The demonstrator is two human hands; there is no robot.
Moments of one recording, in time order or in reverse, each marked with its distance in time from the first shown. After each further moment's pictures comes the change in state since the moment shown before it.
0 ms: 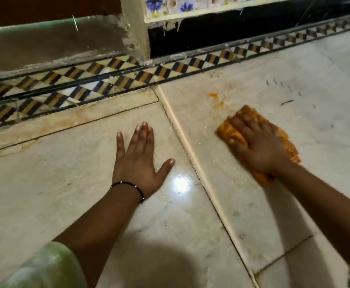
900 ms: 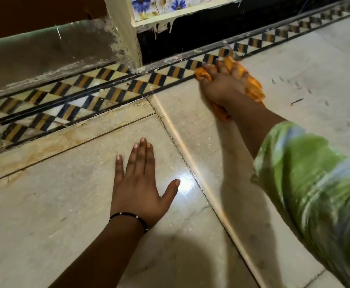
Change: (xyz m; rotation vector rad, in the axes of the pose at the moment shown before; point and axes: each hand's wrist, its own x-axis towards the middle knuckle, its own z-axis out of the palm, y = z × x) left_hand 0.005 -0.003 0.005 -0.124 -0.002 0.018; right_hand 0.187 -0.038 -0.018 0.092 0.080 0.246
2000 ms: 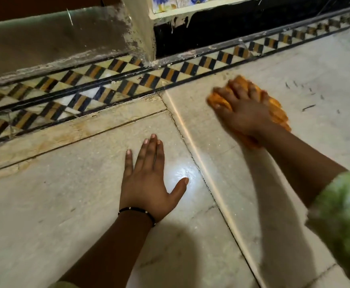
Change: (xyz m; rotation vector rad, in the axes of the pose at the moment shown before) left_hand 0.003 0.000 -0.002 -0.044 0.017 -0.016; right_hand -0.064 0.018 -0.003 -0.087 -0.073 -0.209
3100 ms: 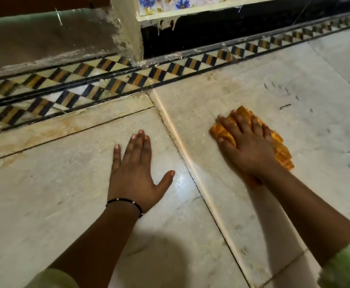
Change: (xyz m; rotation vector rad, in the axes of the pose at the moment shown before) left_hand -0.003 0.002 -0.001 0.020 0.016 0.003; right_hand -0.101 0.017 0.015 -0.013 0.006 0.091
